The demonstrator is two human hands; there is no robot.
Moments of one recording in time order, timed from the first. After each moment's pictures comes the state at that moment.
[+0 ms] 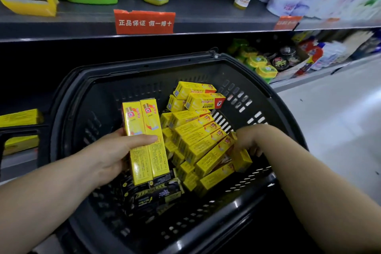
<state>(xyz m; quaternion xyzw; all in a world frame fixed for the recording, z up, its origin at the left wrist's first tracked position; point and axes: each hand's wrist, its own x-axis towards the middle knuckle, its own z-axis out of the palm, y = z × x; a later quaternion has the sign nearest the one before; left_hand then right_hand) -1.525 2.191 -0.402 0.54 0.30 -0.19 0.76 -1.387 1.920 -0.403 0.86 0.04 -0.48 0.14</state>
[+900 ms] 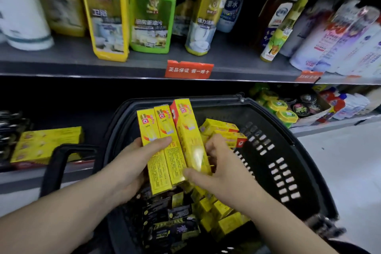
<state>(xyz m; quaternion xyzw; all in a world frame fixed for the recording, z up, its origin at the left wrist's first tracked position) -1.538 2.218 -0.366 0.50 0.27 -0.06 0.82 -1.493 2.040 -0.325 0.88 0.24 -0.19 -0.37</state>
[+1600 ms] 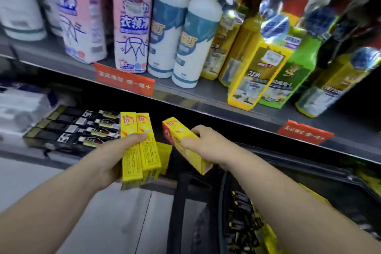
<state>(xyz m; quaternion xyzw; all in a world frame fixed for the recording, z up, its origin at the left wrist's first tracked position) -1.639 2.427 -0.369 0.43 0.43 0.08 0.79 -1.473 2.312 -0.331 0.85 0.36 -0.32 -0.21</state>
